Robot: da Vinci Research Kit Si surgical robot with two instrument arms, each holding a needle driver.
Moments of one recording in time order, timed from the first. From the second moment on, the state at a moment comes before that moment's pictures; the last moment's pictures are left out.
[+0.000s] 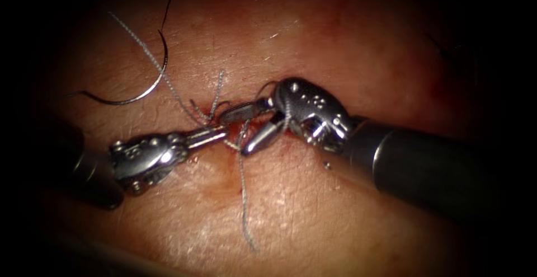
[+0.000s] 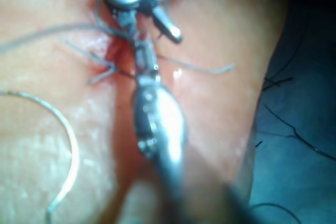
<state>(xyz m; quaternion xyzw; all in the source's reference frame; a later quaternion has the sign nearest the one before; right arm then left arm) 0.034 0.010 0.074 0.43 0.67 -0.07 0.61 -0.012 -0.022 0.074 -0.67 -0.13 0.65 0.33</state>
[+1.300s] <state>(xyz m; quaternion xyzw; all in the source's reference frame) 0.032 0.012 0.073 0.38 0.68 -0.09 0.62 -0.010 -0.023 0.076 -0.66 -0.14 0.67 0.32</state>
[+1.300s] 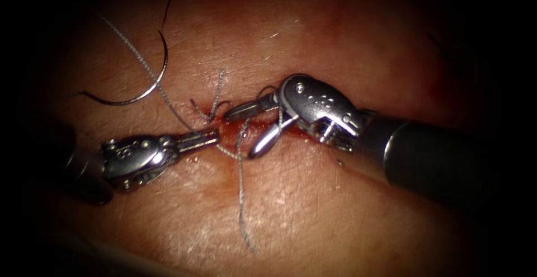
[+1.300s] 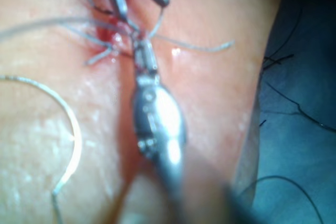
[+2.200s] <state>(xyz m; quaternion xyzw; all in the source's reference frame) 0.035 0.006 0.072 0.43 0.59 -0.28 0.62 -0.010 -0.023 0.077 -0.66 -0.14 0.67 0.32</state>
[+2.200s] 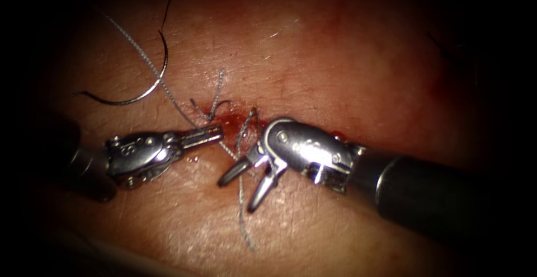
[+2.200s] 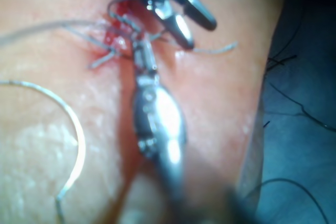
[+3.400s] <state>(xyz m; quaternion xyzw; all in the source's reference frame) 0.037 0.004 0.075 0.37 0.43 -0.44 0.70 -0.010 -0.023 0.076 -0.66 -0.14 0.67 0.32</state>
